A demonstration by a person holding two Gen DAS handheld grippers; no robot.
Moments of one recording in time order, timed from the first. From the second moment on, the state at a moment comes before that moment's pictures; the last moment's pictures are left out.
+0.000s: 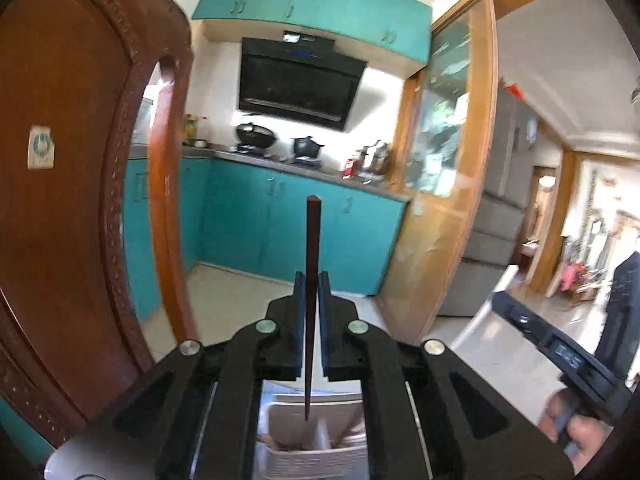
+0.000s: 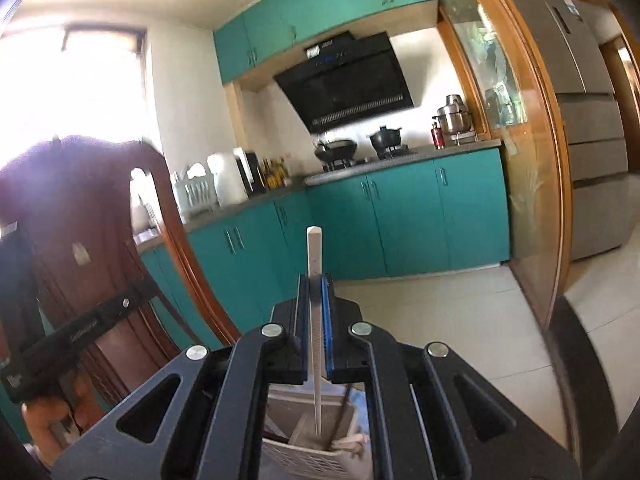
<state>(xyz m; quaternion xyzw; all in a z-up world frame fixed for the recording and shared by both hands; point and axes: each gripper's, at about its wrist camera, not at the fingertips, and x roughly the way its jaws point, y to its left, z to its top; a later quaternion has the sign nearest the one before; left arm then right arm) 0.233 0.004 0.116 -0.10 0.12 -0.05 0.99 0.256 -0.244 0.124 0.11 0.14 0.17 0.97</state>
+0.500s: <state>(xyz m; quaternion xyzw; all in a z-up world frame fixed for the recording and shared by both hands) 0.228 0.001 0.080 -0.06 0.16 -0.05 0.98 0.205 -0.214 0.107 0.05 0.13 0.23 0.96</state>
